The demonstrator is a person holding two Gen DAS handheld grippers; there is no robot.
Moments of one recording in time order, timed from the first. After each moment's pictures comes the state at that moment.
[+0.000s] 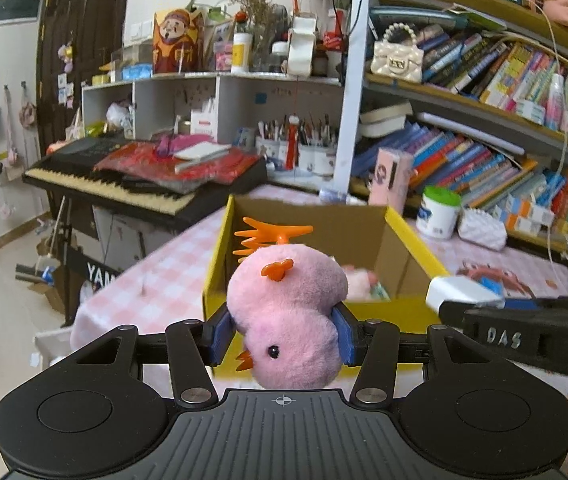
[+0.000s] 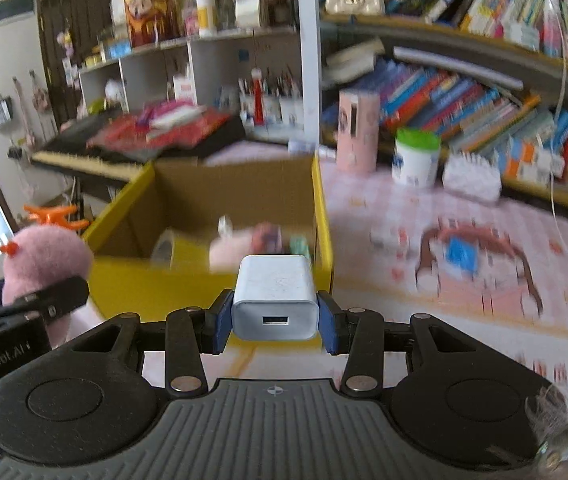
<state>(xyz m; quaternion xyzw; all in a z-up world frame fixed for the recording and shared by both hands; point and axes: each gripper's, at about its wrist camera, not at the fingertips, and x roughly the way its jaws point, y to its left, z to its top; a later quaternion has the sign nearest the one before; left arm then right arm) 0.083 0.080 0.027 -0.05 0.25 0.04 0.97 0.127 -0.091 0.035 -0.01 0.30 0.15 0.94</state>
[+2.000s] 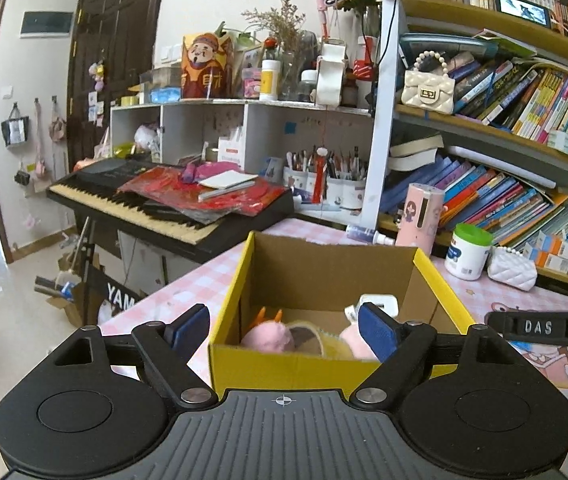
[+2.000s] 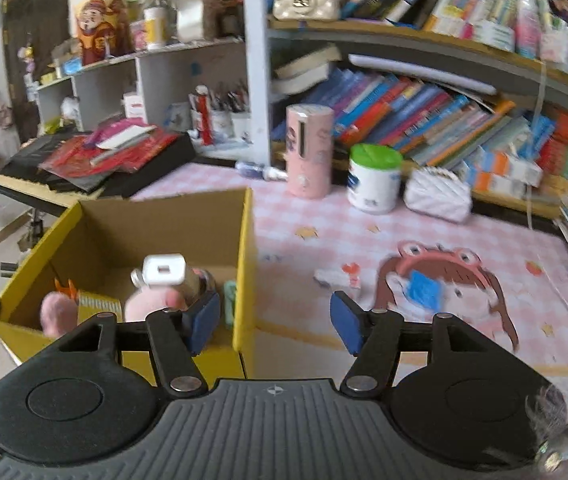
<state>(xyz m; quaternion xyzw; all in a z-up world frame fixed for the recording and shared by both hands) 0.099 0.076 0.027 -0.06 0.21 0.09 0.97 0.185 -0.125 0.032 0.00 0.30 0.09 0.95</state>
